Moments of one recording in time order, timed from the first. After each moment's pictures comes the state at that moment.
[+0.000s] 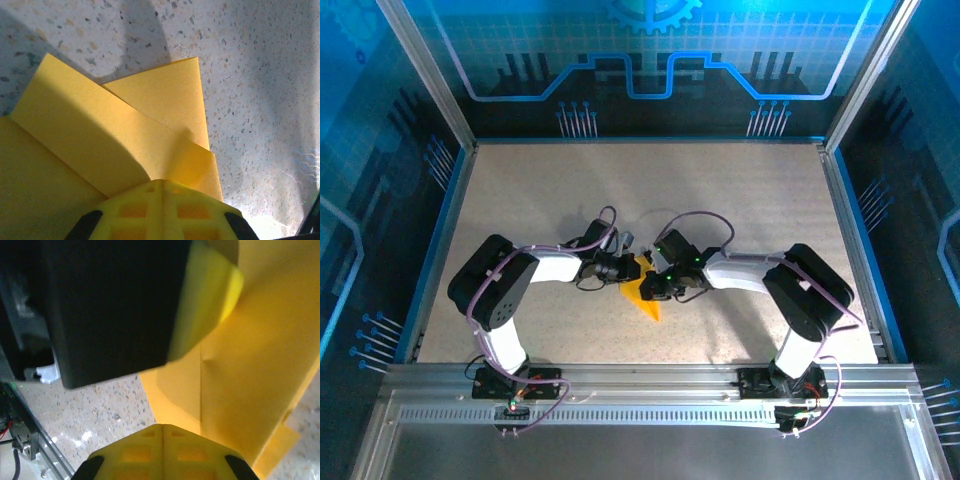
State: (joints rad) left arm -0.50 1.78 0.78 0.06 0.50 -0.63; right arm 0.76 1.74 0.89 -0.21 -0.45 0.62
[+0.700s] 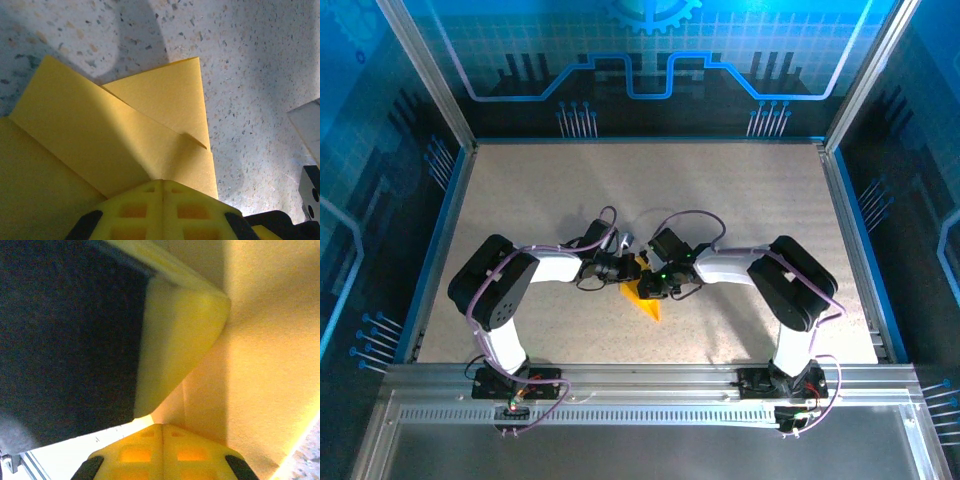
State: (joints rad) left arm -0.51 1.78 0.78 0.05 0.49 -0.63; right arm 0.76 1.82 0.94 -0.24 -0.44 0.59
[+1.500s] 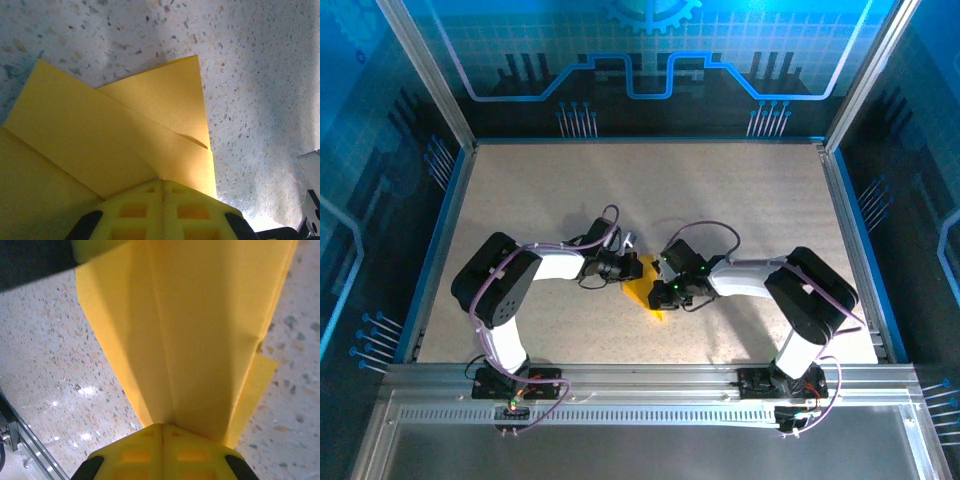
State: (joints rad) left arm -0.51 1.80 0.81 0.03 0.50 -0.63; right arm 0.76 1.68 0.76 -0.19 -0.45 0.65
